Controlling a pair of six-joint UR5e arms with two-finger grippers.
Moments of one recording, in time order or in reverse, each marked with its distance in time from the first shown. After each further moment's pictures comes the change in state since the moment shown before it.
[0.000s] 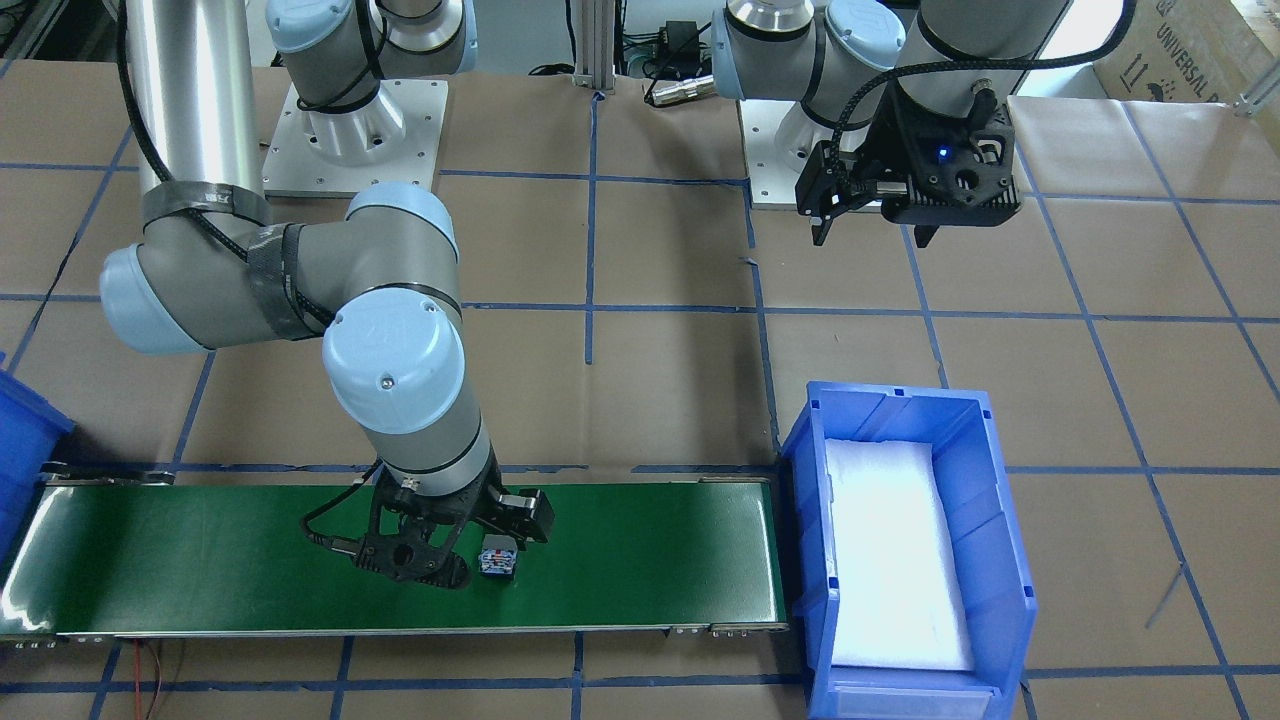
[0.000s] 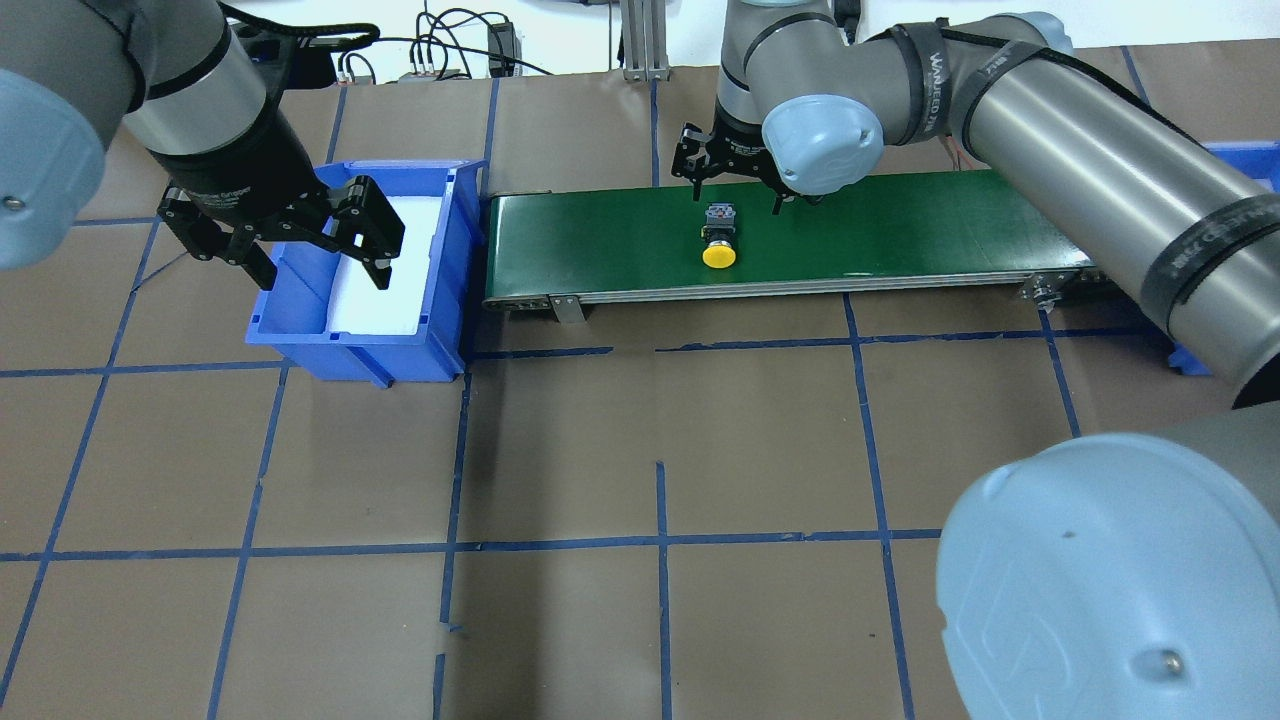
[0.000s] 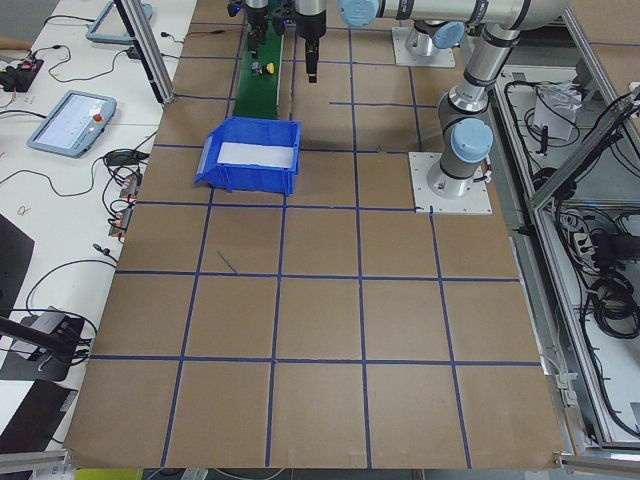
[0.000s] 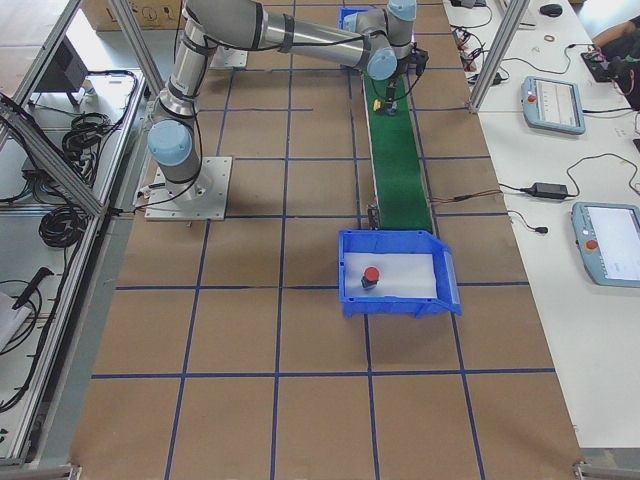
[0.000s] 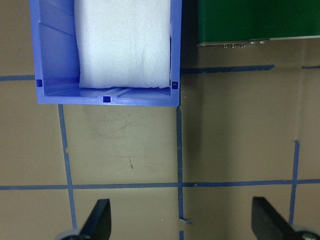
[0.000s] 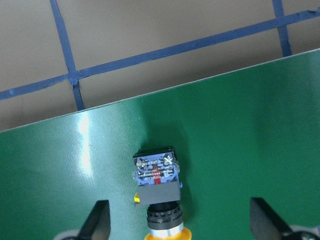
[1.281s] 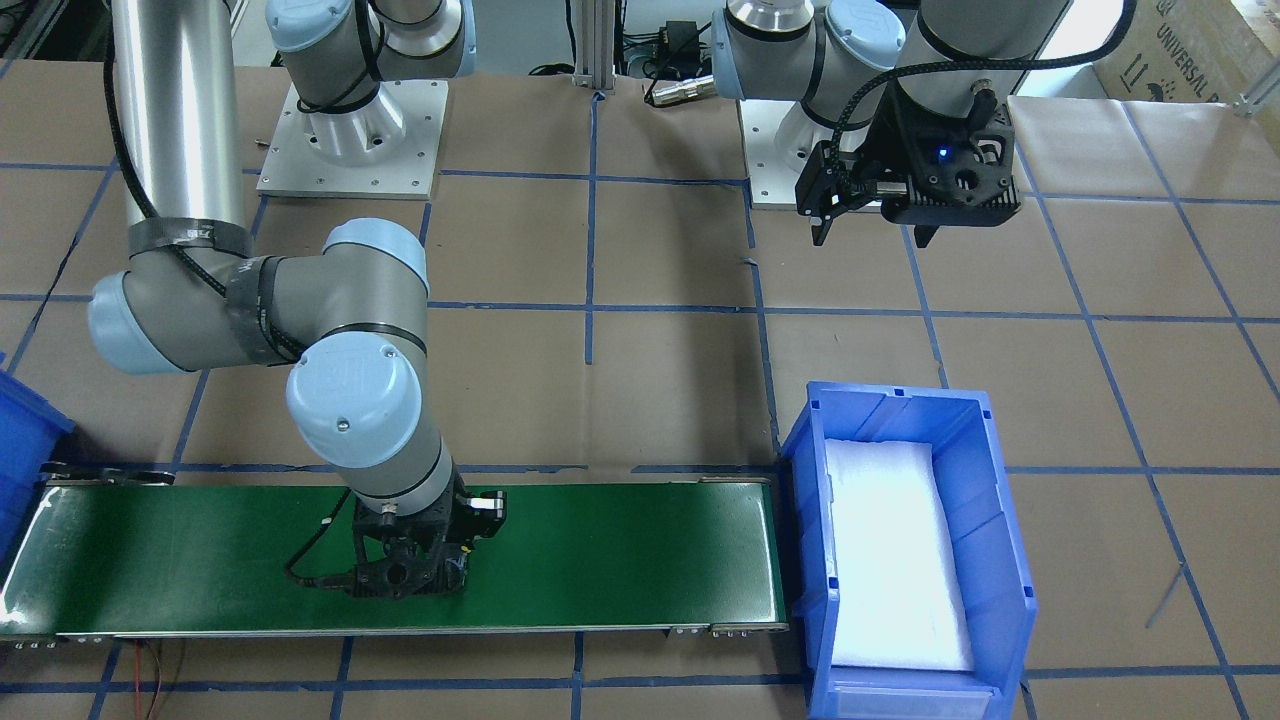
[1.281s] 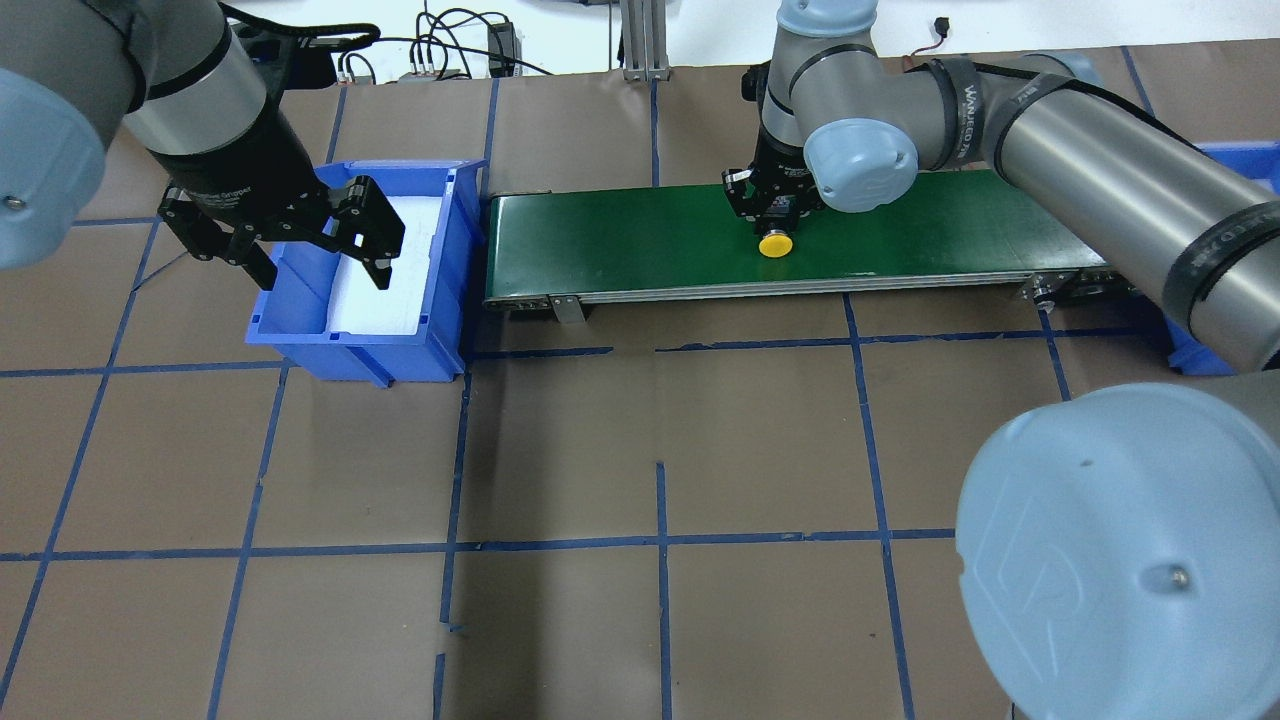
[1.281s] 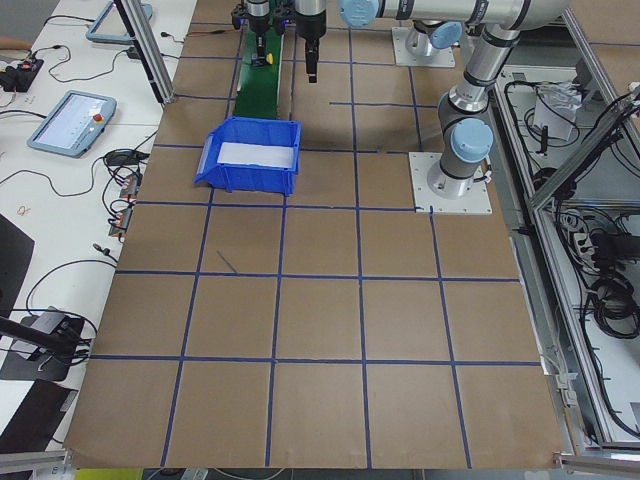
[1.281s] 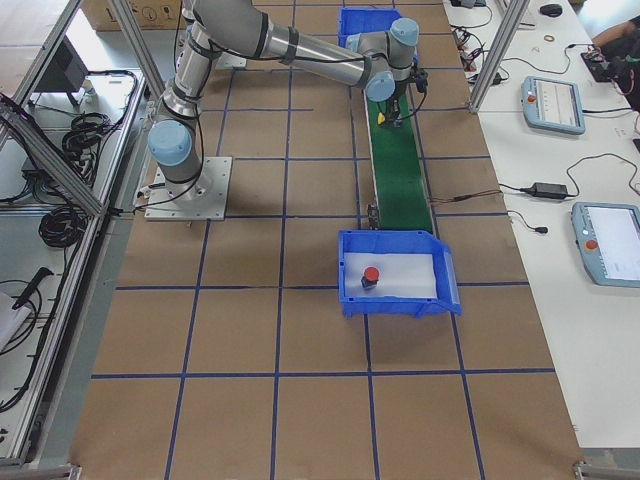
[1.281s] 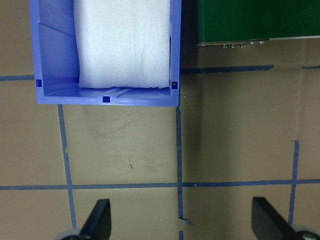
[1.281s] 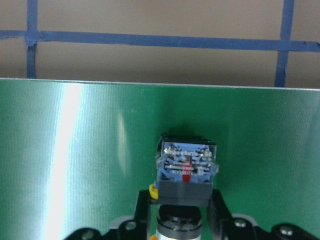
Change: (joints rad) left arm 0.000 0.000 0.000 0.000 0.000 0.000; right arm -0.079 0.005 0.064 -0.042 -0.004 -0.340
